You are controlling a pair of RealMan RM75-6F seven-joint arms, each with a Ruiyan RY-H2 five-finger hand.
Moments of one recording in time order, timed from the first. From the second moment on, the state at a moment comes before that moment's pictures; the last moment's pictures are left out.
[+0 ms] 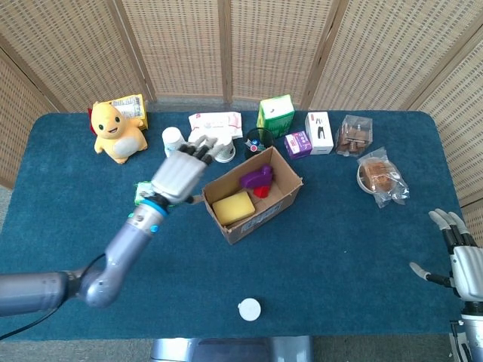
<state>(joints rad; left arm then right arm) -1.04 -1.27 -0.22 -1.79 0.78 1.05 0.64 0.08 -1.22 0.09 -1.33 -1.54 1.54 0.38</state>
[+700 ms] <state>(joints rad) -0.95 -1.31 -0.09 -1.52 0.68 0.86 0.51 0.08 -1.23 0.08 -1.33 -1.54 1.53 0.35</state>
